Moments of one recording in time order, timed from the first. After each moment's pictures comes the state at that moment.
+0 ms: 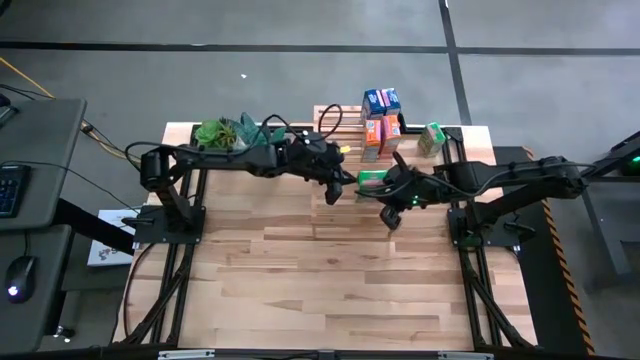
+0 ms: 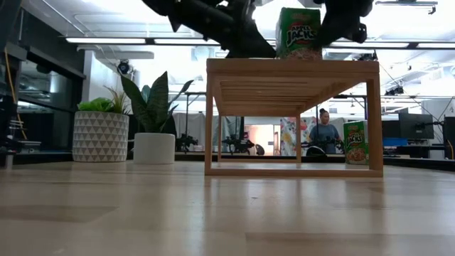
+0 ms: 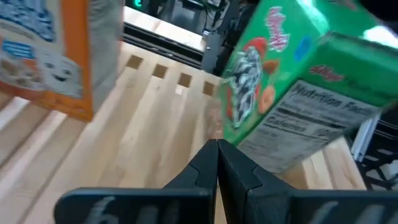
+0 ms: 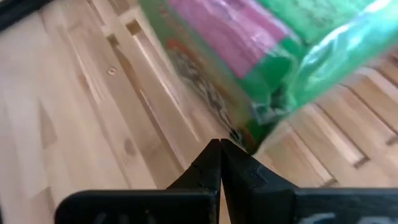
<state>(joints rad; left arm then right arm) 0.20 1.75 1.35 -0.05 0.20 -0.24 0.09 1.17 1.11 -0.83 0.25 0.60</state>
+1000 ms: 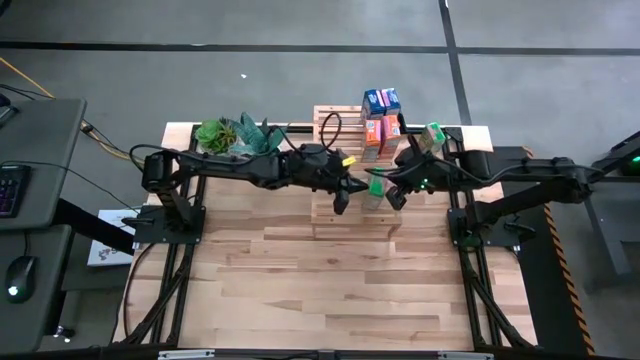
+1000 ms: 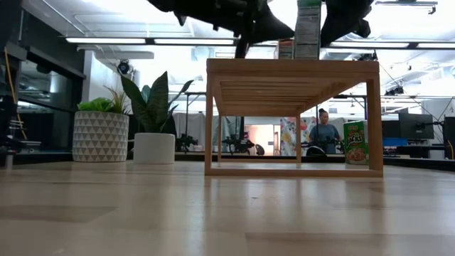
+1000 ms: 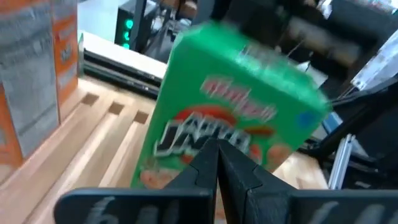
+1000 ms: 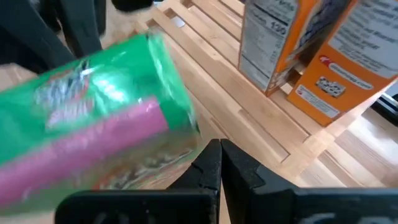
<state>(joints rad) 0.11 1.78 1.35 0.13 0.12 -0.32 -0.01 1.10 1.14 -0.90 0.37 0.55</state>
